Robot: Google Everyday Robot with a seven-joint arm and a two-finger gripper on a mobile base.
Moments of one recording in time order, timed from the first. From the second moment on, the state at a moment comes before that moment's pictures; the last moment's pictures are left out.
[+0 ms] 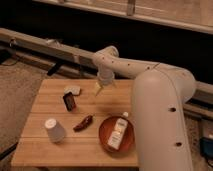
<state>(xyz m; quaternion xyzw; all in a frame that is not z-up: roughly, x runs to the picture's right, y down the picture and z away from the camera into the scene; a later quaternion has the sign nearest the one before) 0.008 0.021 0.877 -0.17 -0.29 -0.81 0.49</state>
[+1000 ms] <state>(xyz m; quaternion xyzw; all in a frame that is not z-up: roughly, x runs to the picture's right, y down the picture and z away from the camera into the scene) -0.002 0.021 0.858 -0.15 -0.27 -0.82 0.48</state>
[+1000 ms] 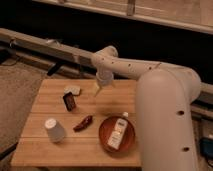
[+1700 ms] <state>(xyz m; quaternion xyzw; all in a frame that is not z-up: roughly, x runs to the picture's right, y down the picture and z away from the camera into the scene) -0.115 0.084 0.774 -0.10 -0.26 -0.90 0.34</state>
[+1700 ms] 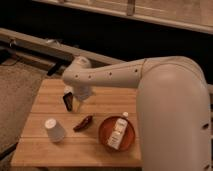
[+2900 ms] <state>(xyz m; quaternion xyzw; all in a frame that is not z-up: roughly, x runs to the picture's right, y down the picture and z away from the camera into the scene) -0.230 0.171 0.696 -0.01 -0.29 -0.95 0.12</state>
